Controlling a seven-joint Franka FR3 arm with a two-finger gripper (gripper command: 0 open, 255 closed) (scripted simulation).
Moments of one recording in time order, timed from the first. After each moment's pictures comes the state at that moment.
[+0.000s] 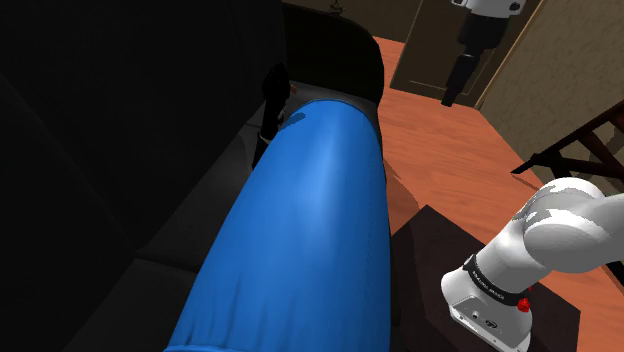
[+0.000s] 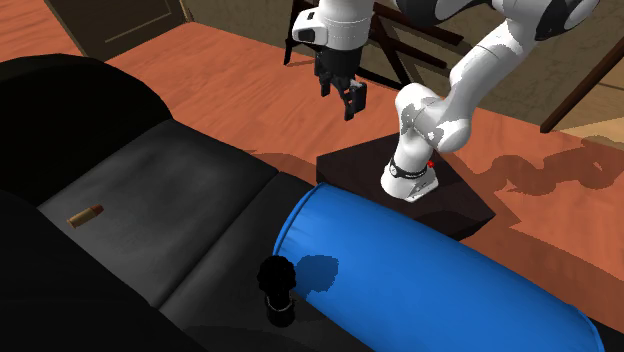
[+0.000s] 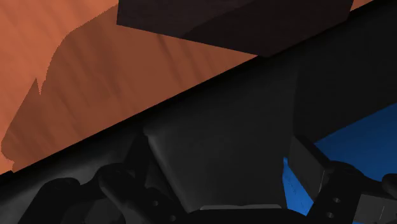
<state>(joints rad) 0.02 -0.74 0.02 -2.28 -0.09 1.49 -0.17</state>
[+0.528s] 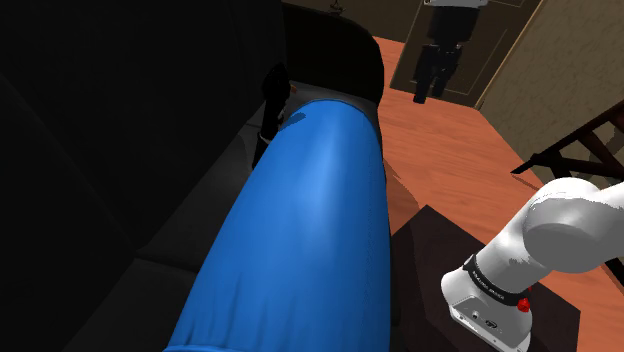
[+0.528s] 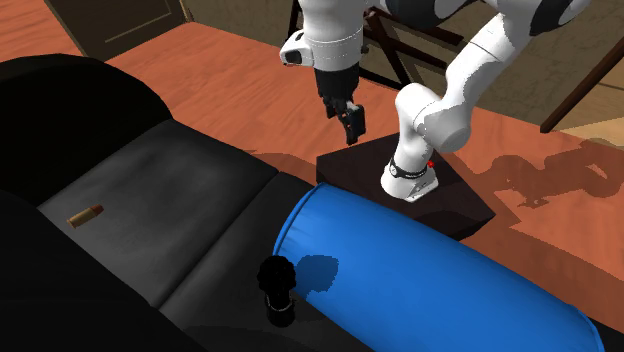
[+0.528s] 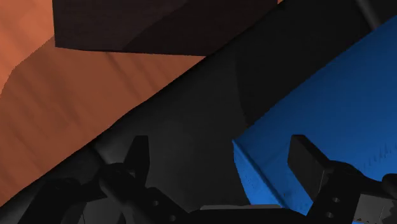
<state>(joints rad) 0.01 -0.57 0.10 -2.15 0.08 1.42 0.07</state>
